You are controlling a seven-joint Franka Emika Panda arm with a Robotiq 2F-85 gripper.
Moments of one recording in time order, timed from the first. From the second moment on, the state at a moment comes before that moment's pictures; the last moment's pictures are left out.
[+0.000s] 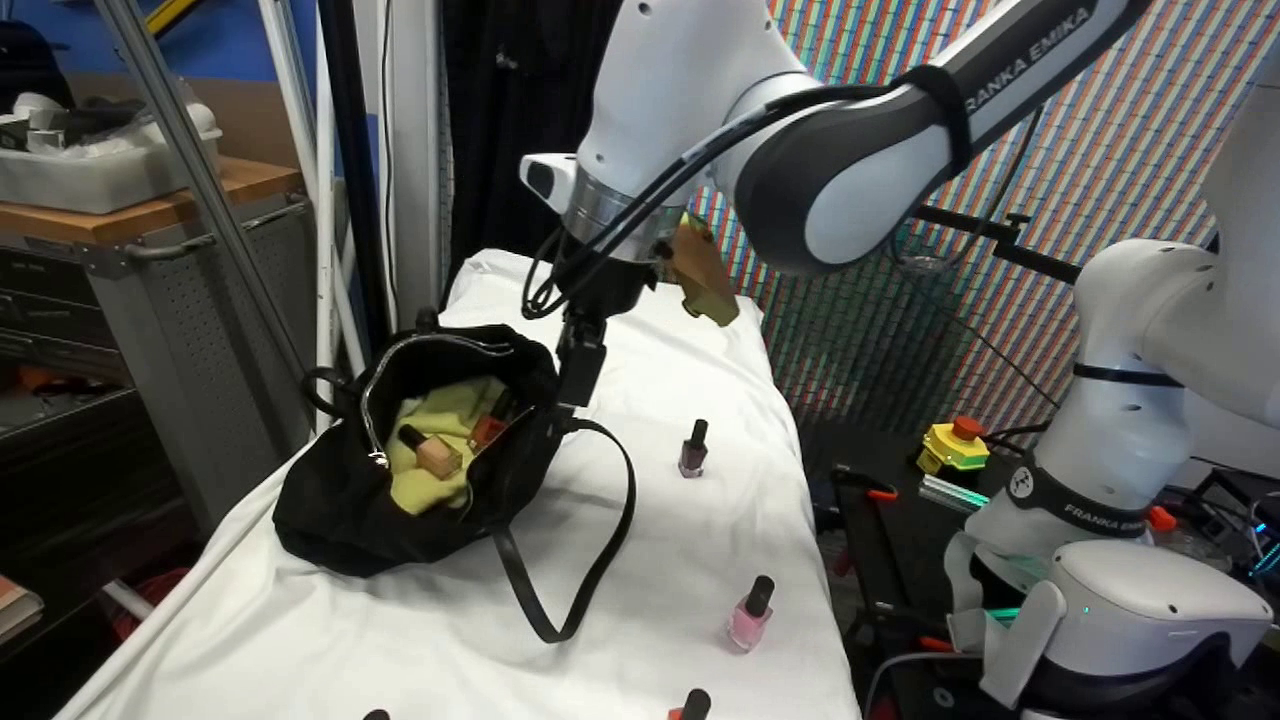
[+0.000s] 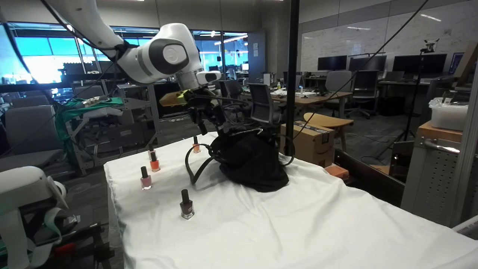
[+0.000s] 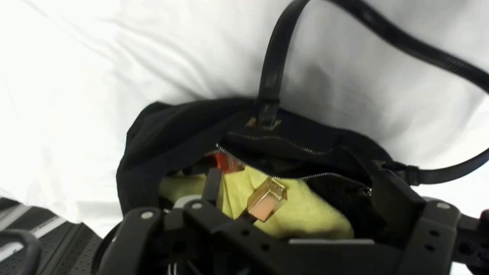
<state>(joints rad) 0.17 0.11 0.05 -2.20 -0.27 2.52 0.16</state>
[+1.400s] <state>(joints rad) 0.03 -0.14 -0.03 -2.70 -0.16 2.62 -0.15</state>
